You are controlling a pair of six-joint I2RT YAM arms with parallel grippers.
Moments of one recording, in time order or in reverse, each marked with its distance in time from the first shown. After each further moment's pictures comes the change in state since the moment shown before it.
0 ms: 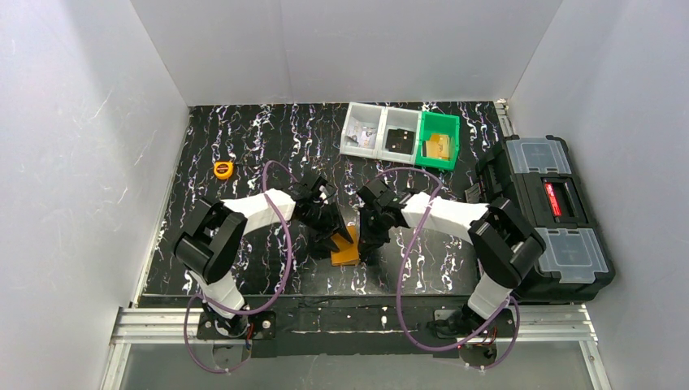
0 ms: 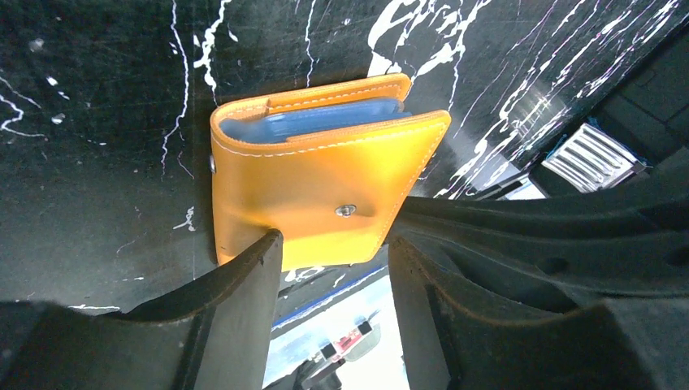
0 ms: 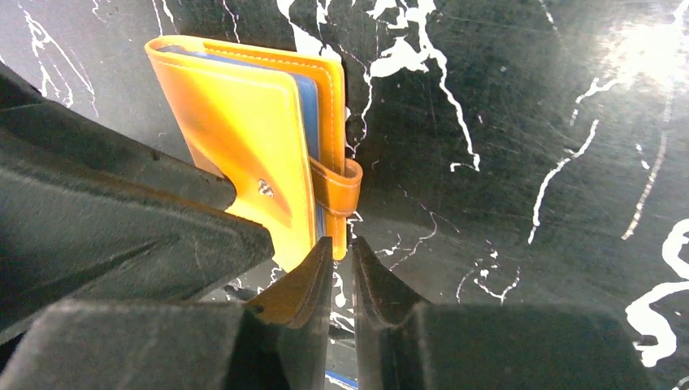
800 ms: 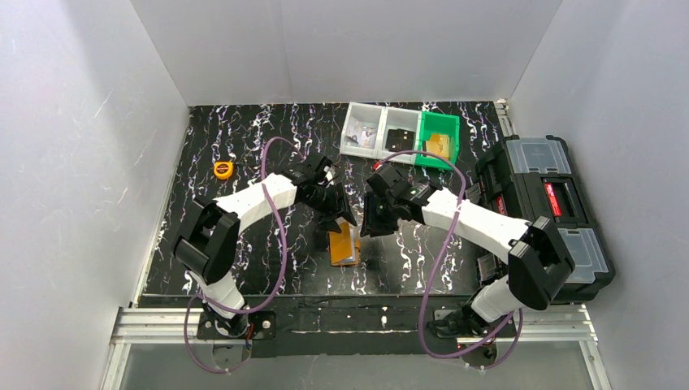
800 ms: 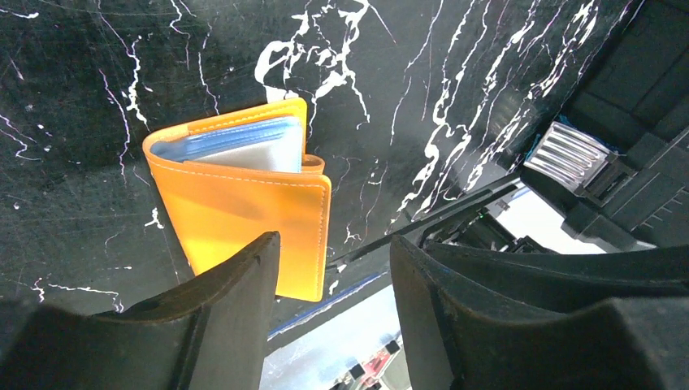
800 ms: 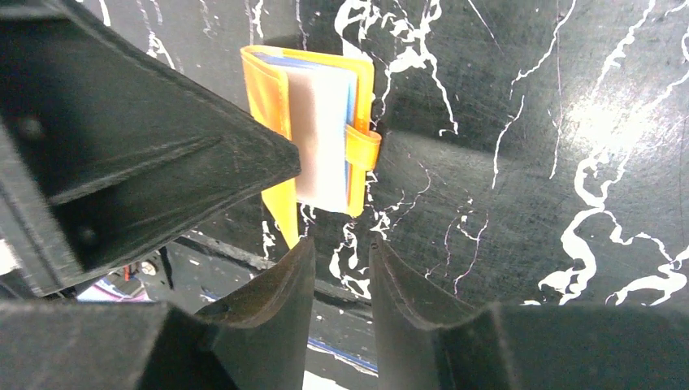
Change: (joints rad) left arm -0.005 -0.002 0.210 -0.161 -0.070 0.107; right arm -0.009 -0.190 0.067 -0.153 0.107 -0.035
